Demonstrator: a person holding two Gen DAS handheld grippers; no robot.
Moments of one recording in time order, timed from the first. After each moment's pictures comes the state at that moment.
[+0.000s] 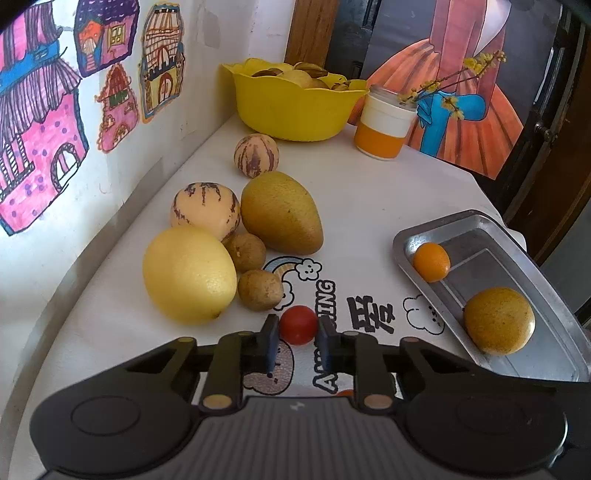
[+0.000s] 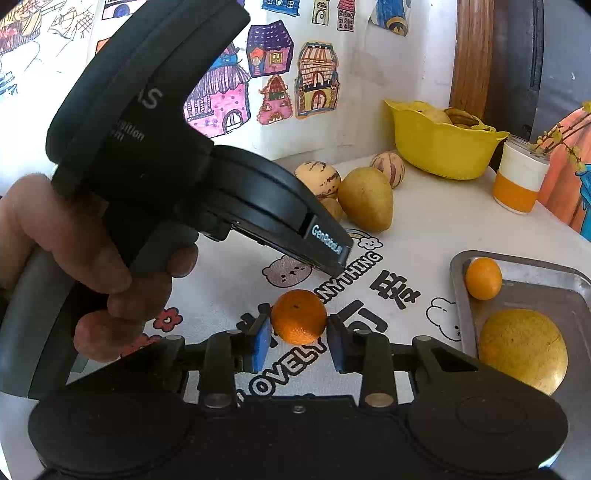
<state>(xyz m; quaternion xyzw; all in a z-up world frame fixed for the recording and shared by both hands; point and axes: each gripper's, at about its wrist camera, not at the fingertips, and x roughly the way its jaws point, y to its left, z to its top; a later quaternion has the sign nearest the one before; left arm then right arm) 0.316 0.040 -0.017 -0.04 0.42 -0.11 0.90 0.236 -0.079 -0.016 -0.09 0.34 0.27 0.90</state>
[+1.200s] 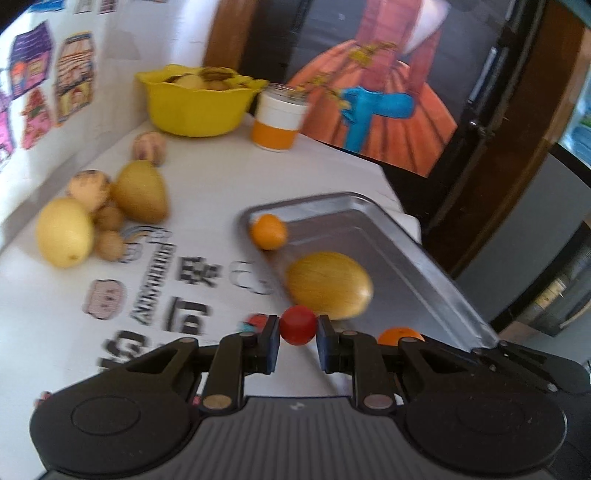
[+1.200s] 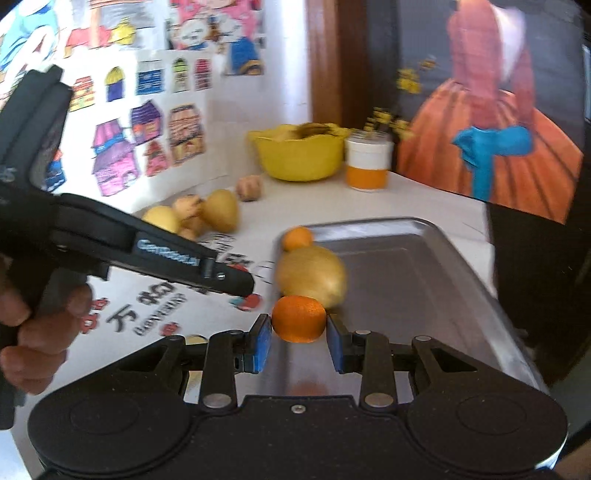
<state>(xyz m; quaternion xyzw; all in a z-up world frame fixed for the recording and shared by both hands) 0.244 -0.059 0.014 -0.07 0.41 -0.19 0.89 0.172 -0.227 0.009 0.00 0.31 0.14 0.94</state>
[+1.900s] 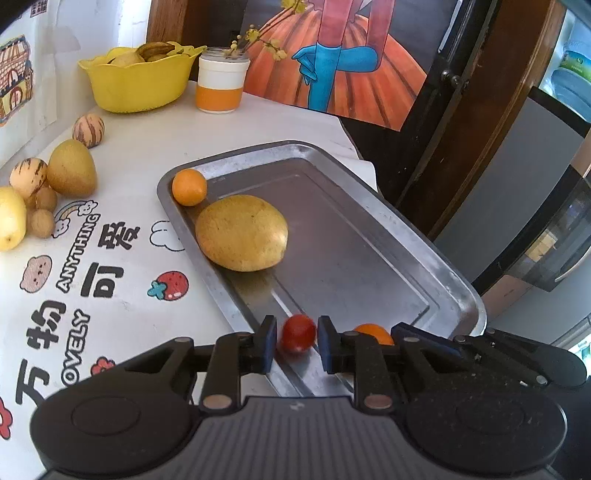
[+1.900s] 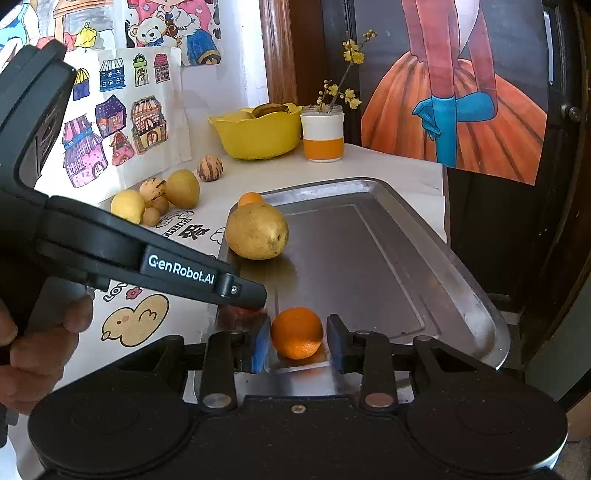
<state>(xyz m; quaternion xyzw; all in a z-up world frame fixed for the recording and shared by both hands) 0.226 -0.117 -0.003 -0.03 0.44 -0.21 0.87 0.146 -0.261 -0.008 0.02 0.33 0.11 0.94</state>
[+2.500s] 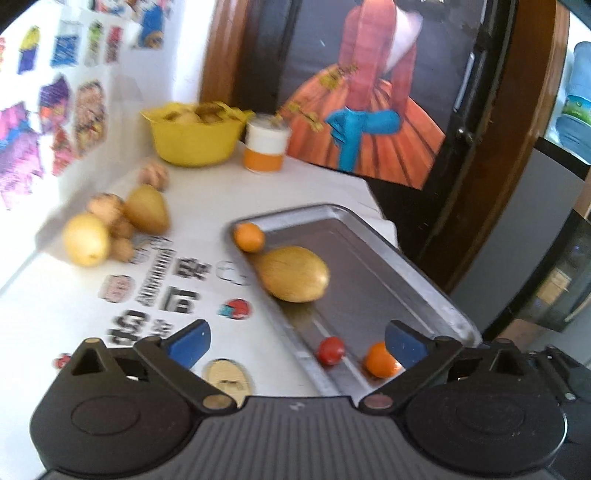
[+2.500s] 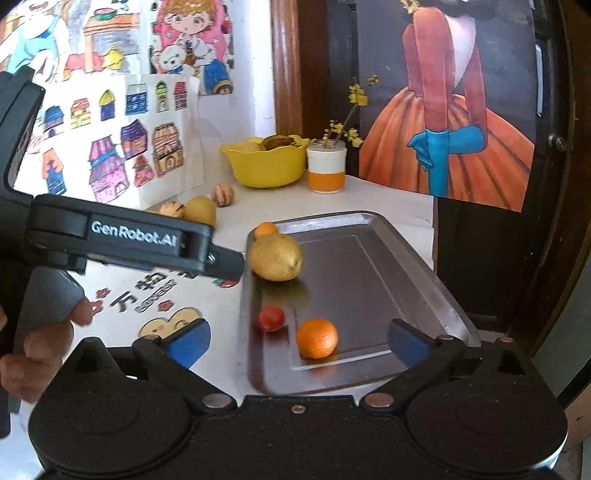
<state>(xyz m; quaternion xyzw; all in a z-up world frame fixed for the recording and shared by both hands) 0.175 -0.071 0.040 -0.04 0.36 -0.15 0.92 0.100 -0.248 0.028 0.00 0.30 0.10 0.95</state>
